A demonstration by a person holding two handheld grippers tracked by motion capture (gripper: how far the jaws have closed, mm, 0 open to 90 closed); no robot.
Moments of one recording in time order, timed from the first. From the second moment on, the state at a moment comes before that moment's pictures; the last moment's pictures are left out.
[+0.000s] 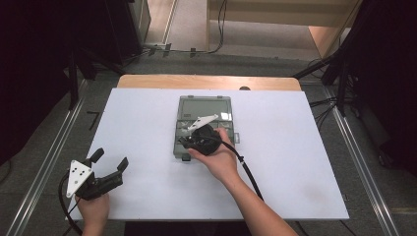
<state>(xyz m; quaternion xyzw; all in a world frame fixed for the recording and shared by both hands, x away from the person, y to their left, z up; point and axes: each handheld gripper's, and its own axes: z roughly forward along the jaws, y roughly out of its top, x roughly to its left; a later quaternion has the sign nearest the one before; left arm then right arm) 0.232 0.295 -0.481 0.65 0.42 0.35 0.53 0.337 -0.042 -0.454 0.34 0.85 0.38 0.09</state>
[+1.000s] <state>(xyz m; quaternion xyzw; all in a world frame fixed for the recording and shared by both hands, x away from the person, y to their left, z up) 0.232 0.294 -0.481 0.65 0.42 0.35 0.52 0.309 -0.099 -0.444 0.30 0.83 0.46 0.09</state>
